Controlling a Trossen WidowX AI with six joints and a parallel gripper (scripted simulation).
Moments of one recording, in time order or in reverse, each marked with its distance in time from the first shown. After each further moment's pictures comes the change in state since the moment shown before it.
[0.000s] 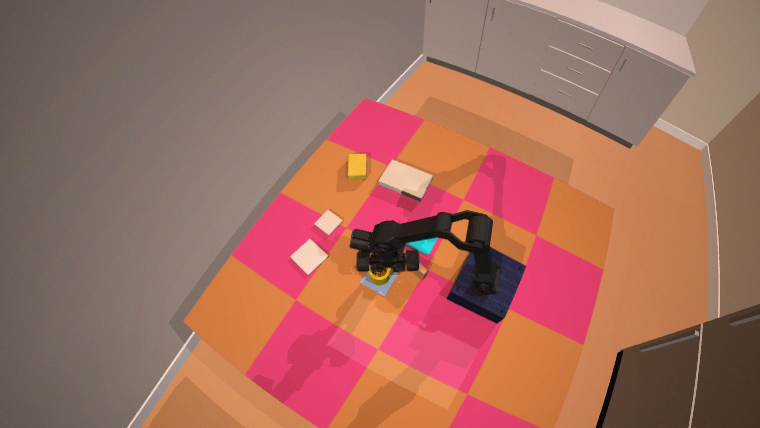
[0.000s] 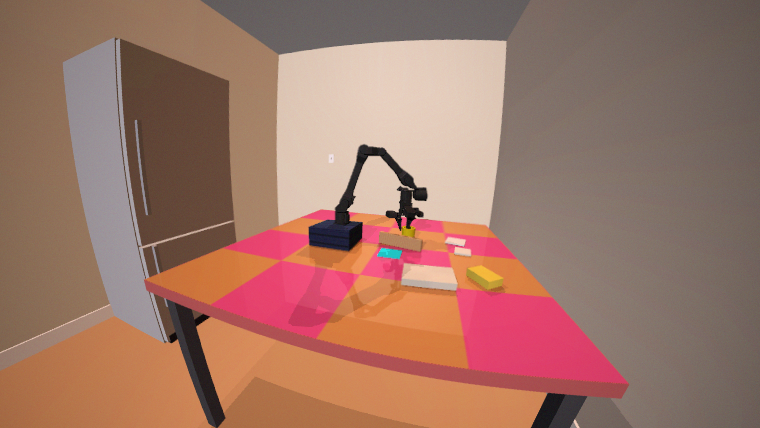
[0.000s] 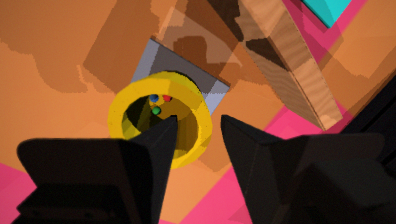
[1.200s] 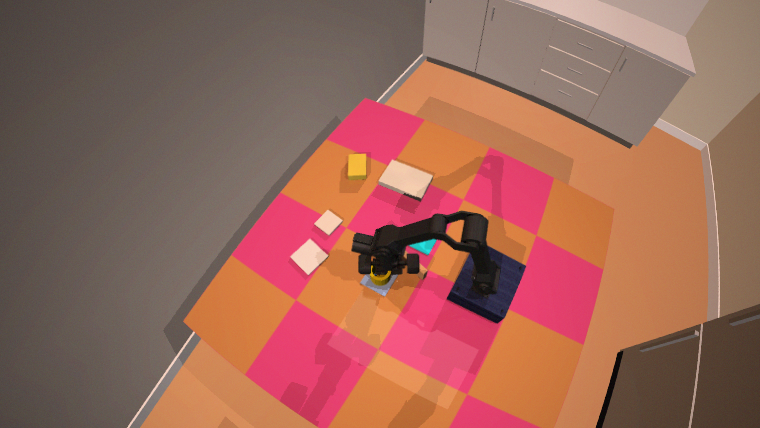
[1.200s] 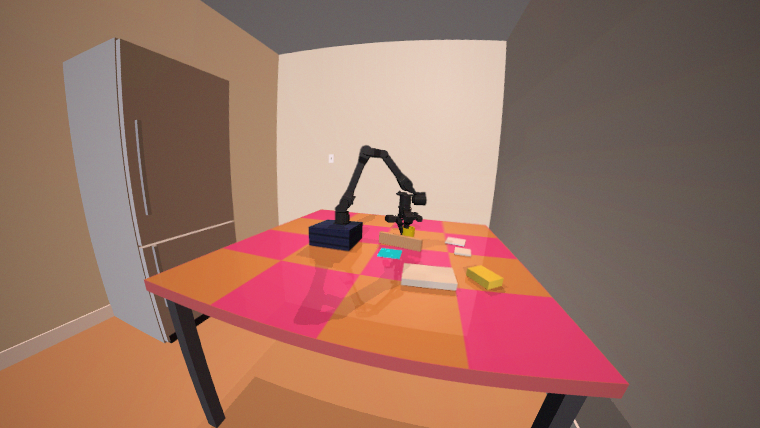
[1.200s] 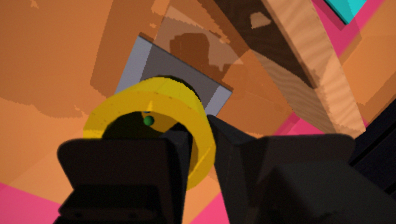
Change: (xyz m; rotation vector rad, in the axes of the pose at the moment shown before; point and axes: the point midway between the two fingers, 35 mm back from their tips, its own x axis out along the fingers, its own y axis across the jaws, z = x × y) arm 0.023 -0.004 0.000 0.000 0.001 -0.004
